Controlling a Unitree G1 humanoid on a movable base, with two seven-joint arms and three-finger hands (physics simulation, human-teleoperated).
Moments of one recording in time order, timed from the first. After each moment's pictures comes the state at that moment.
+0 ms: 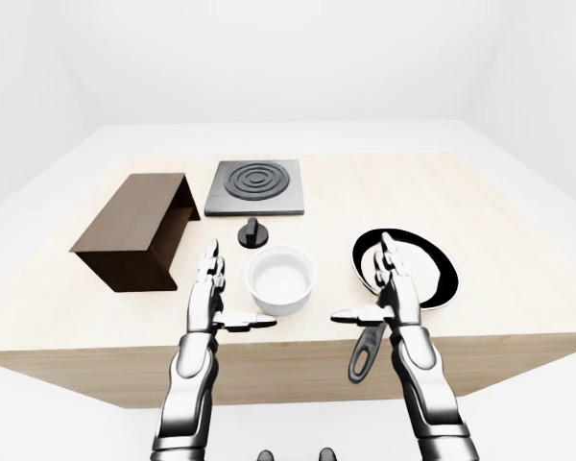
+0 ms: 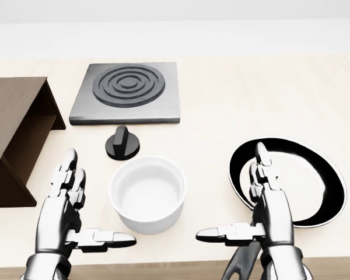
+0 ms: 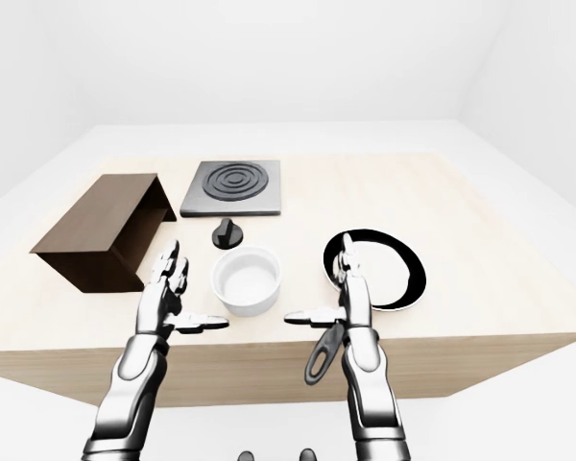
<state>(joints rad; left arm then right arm) 0.01 0.01 0.02 -0.02 -0.03 0.01 -0.03 0.00 -0.01 -0.02 -0.01 0.00 -0.01 0.00</state>
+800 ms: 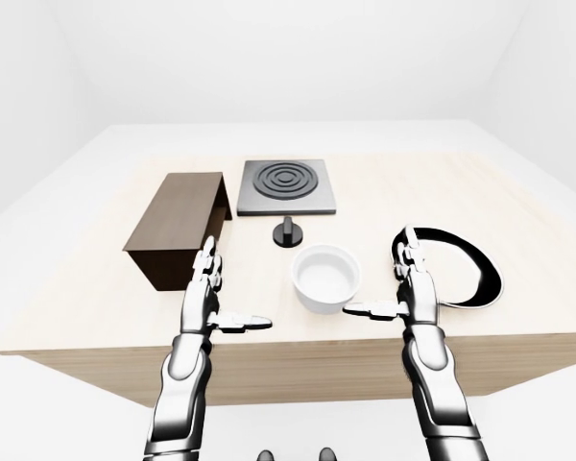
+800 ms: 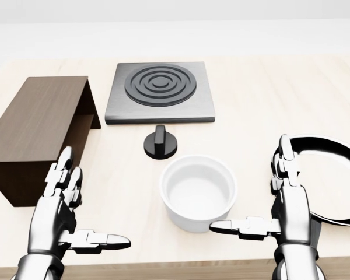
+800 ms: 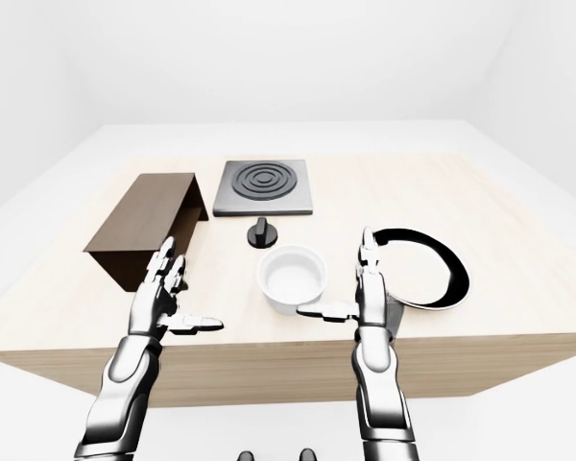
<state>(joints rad) 0.02 0.03 0.05 -0.06 -0.04 0.03 -0.09 0.01 -0.03 -0.07 -0.04 -0.07 -0.07 -0.08</state>
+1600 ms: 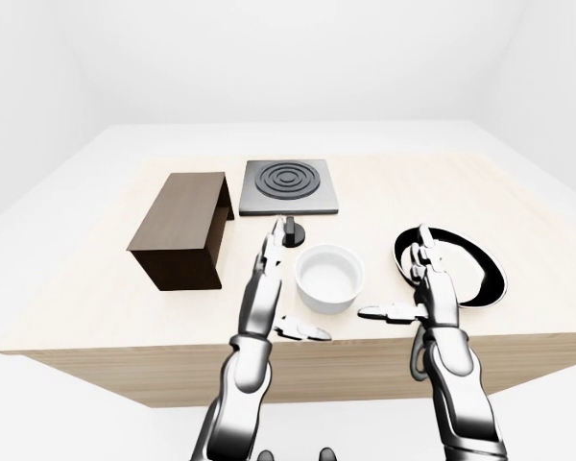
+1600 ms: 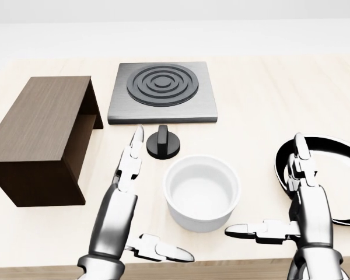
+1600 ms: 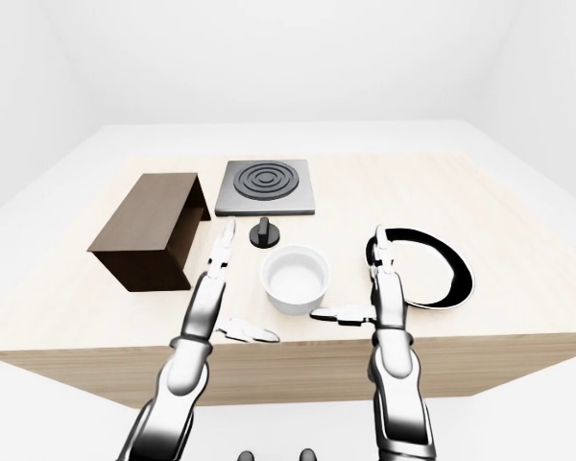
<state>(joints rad) 0.05 -0.05 -0.34 -0.28 0.50 0.09 0.08 0.05 -0.05 -0.14 -0.19 -0.09 0.05 0.01</state>
